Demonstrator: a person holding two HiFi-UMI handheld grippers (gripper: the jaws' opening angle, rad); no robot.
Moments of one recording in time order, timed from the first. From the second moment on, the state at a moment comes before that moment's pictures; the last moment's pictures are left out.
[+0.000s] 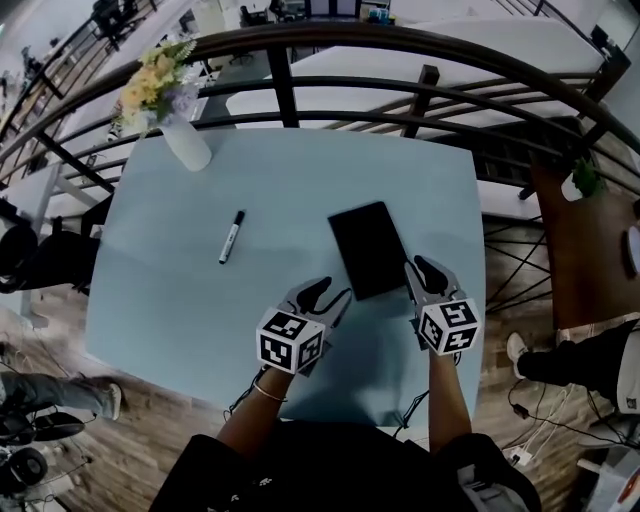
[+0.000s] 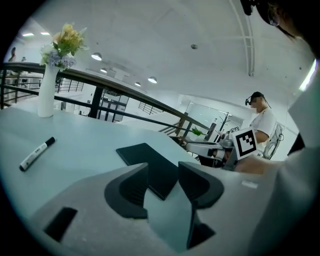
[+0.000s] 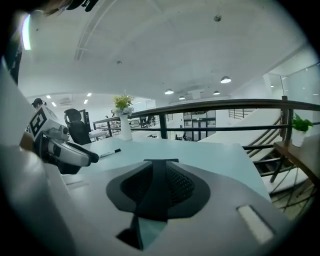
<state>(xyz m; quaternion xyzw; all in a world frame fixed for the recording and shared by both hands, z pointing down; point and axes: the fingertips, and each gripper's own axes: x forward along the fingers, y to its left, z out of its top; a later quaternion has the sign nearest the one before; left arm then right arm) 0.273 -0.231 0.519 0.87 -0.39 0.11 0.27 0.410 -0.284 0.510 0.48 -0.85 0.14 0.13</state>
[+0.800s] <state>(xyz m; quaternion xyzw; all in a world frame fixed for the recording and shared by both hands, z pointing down) 0.302 -0.253 0.622 0.80 -0.39 0.19 0.41 0.424 -0.310 0.610 0.45 -0.83 0.23 0.24</state>
